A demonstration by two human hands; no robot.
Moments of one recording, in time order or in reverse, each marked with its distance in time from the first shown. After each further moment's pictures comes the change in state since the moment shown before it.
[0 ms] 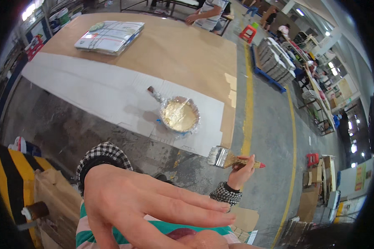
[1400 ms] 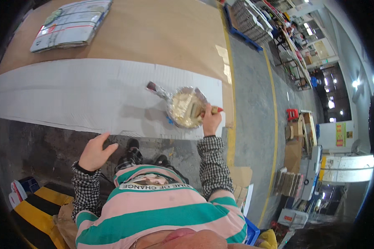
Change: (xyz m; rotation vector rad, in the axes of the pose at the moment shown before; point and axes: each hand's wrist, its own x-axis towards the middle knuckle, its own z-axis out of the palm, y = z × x) left_hand -0.292 -0.063 -0.178 0.679 0.721 -1.226; right_hand 0.006 0.163 0.199 -0.615 -0.125 -0.072
